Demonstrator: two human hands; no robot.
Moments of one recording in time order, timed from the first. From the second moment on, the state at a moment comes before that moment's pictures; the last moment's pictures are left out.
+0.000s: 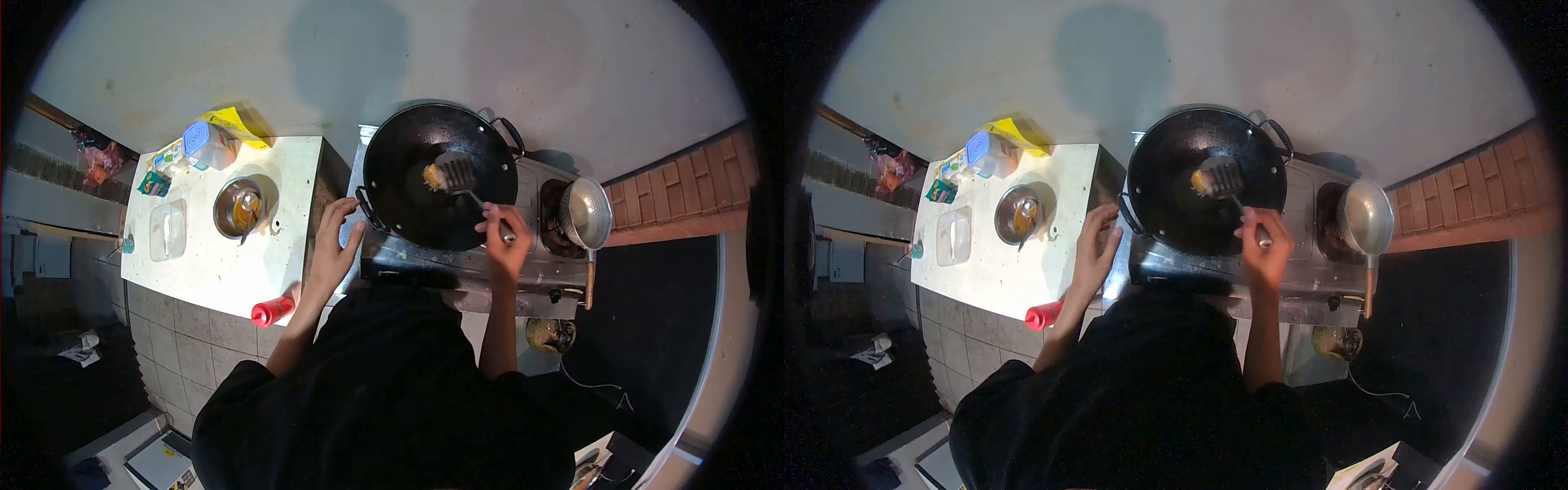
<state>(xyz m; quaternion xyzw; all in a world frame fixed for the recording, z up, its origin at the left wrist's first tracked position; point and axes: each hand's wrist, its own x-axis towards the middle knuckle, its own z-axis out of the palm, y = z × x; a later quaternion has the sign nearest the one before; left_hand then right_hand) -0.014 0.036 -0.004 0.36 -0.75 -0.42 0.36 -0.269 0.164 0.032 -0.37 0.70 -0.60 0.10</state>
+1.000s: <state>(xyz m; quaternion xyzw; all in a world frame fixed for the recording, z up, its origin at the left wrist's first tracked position) -0.002 0.024 -0.005 0.34 -0.75 -0.44 0.35 -0.262 0.159 0.062 -0.50 0.74 -0.44 0.14</state>
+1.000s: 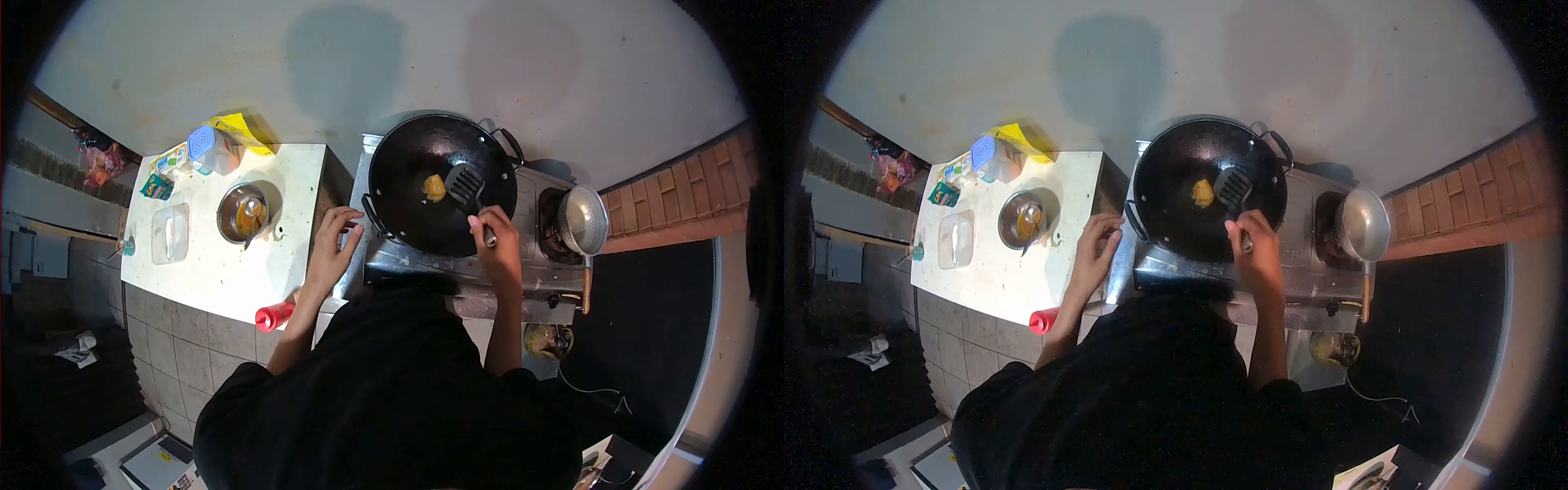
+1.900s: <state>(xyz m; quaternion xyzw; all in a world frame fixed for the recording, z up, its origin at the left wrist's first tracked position) -0.013 0.042 -0.022 0.33 -0.74 -0.48 0.35 -0.259 0.185 0.065 -0.43 0.77 -0.47 0.09</state>
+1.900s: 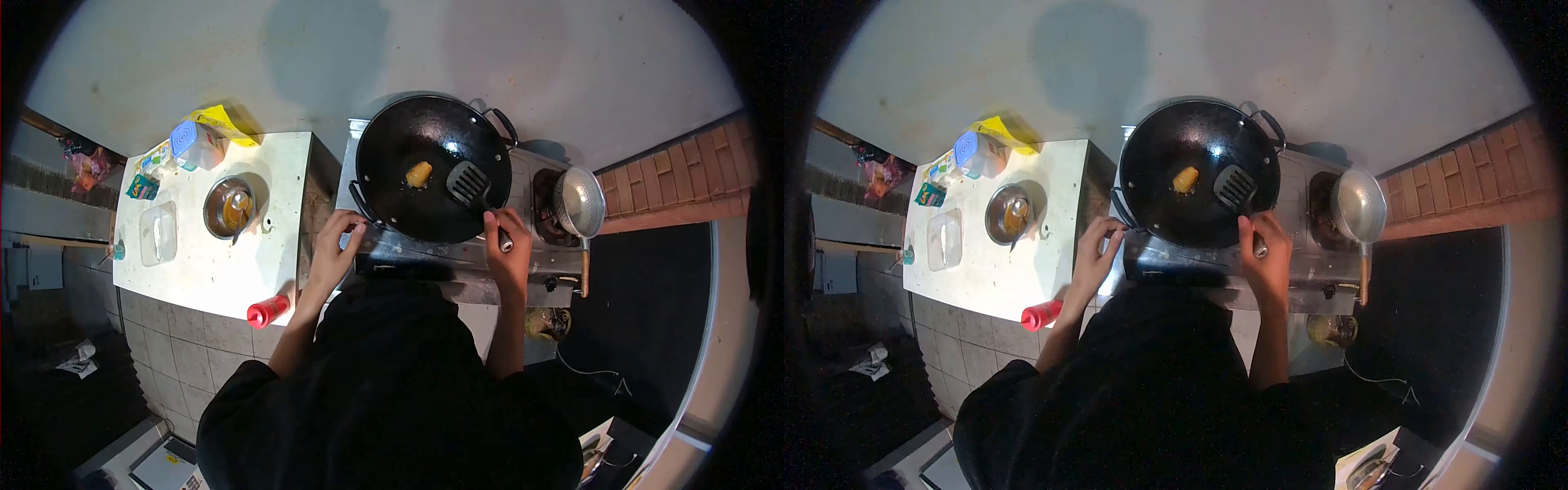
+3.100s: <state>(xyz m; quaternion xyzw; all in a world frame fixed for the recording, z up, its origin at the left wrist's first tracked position) -0.010 0.044 -0.019 0.37 -0.74 -0.45 0.34 -0.248 0.174 0.057 -0.52 0.68 -0.51 0.11</state>
